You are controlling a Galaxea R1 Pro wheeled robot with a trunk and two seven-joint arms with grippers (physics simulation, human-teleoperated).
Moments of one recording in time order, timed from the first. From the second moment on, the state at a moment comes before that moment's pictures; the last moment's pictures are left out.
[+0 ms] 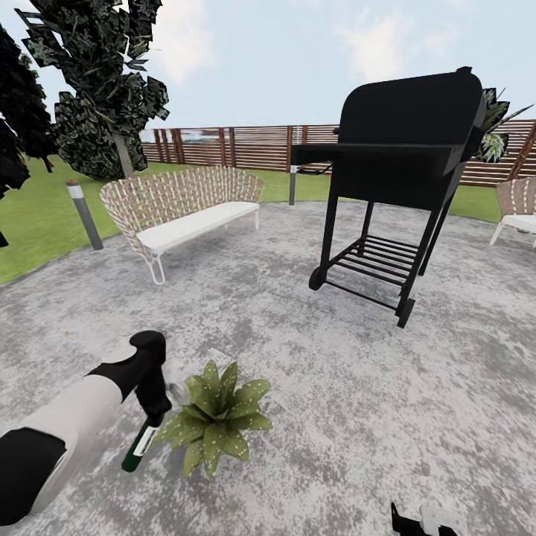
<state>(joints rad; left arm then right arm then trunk) -1.01 0.15 -0.39 -0.49 -1.15 0.84 -1.53 -0.40 -0.13 0.30 -0.05 -0.46 -0.56 -0.09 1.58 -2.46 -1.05</state>
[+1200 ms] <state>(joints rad) -0.81 0.14 -0.32 -0.49 -0.70 0.33 -1.06 -0.40 -0.13 0.30 -0.06 -0.46 -0.56 -0.09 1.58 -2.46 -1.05</state>
